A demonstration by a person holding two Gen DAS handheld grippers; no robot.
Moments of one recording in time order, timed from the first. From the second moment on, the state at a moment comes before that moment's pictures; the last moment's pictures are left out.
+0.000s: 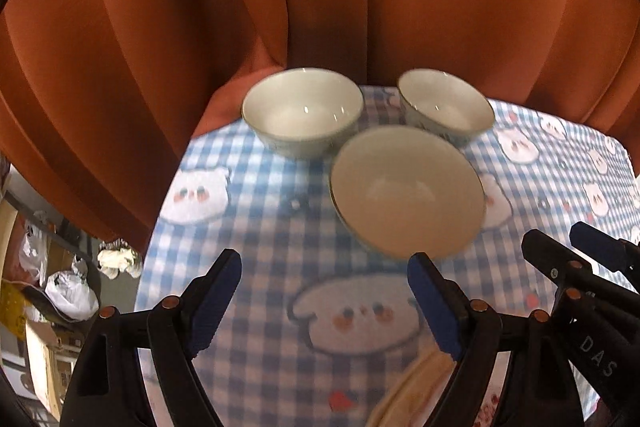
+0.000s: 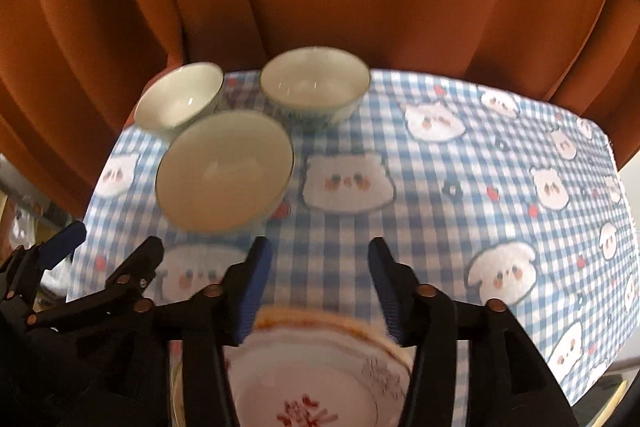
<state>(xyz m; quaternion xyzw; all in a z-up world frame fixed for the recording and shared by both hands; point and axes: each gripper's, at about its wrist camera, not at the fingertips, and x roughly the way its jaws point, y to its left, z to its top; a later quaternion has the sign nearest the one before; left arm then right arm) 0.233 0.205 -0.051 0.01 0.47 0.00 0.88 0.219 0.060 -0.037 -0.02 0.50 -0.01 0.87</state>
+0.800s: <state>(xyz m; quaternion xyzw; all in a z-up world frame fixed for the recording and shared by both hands) 0.310 0.199 -0.097 0.01 0.49 -0.03 0.87 0.306 0.065 -0.083 0.05 0.51 0.00 0.86</state>
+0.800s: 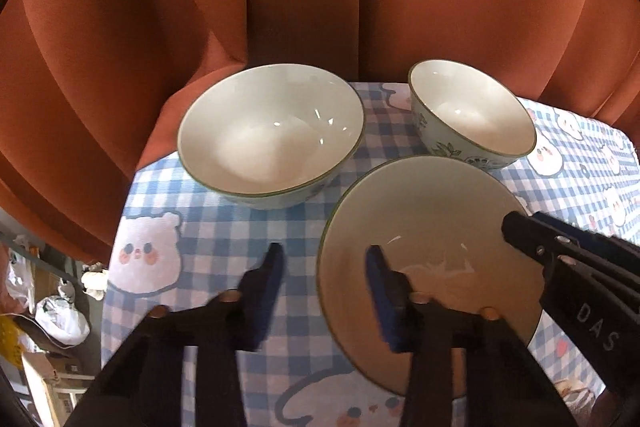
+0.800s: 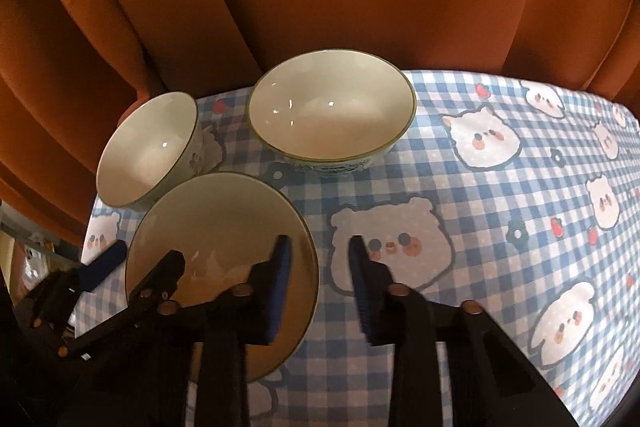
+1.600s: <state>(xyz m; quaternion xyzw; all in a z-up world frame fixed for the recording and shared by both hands) 0.294 0.179 -0.070 0.03 0.49 -0.06 0.87 0.286 0.062 -0.067 0.04 0.53 0.00 0.85</state>
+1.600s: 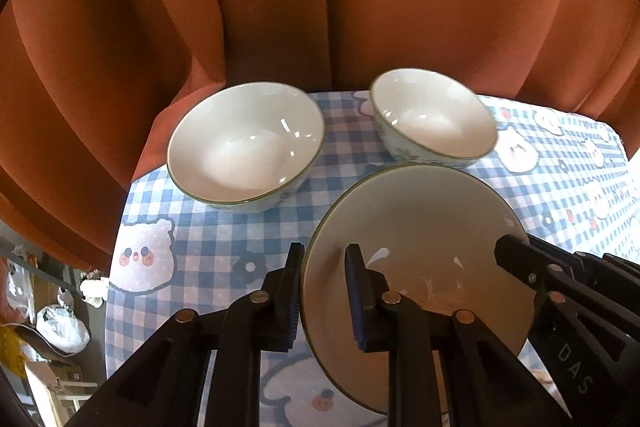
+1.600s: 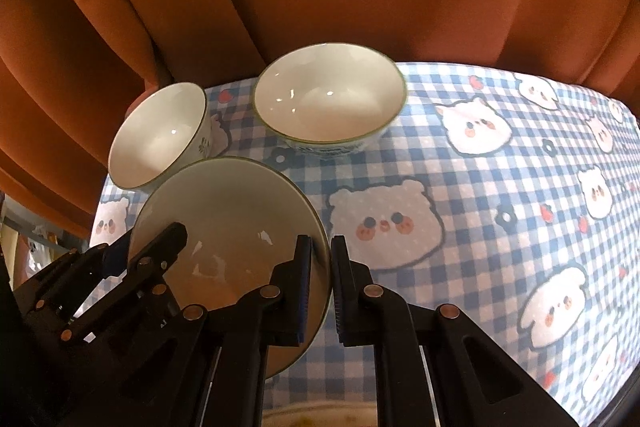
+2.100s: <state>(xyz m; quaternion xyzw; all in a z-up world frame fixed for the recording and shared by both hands) 0.231 0.126 -0.029 0.03 0.45 -0.06 0.89 0.219 0.012 -0.012 0.04 0.49 -0.01 0.87</state>
